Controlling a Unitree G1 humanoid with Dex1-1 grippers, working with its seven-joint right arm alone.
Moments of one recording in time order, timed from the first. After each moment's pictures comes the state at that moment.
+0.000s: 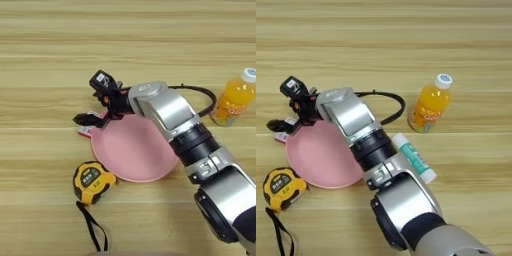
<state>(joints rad) -0.71 -0.07 0.38 0.31 0.01 0.82 0.73</state>
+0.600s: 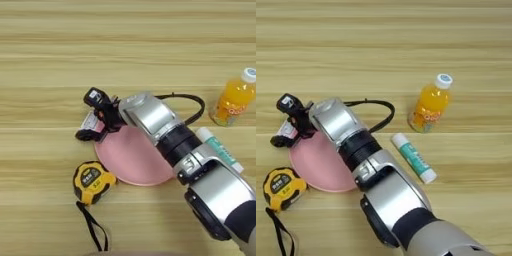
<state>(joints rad) -0.75 -0.01 0.44 0.54 -0.06 0.73 0.72</state>
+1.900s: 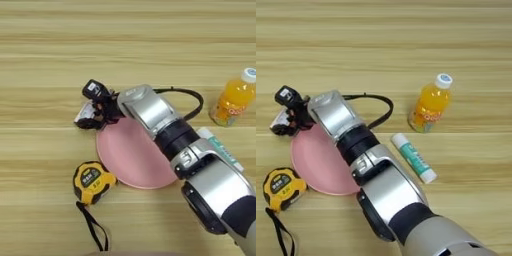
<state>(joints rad) -0.79 0.00 0.38 0.53 -0.08 0.67 0.73</state>
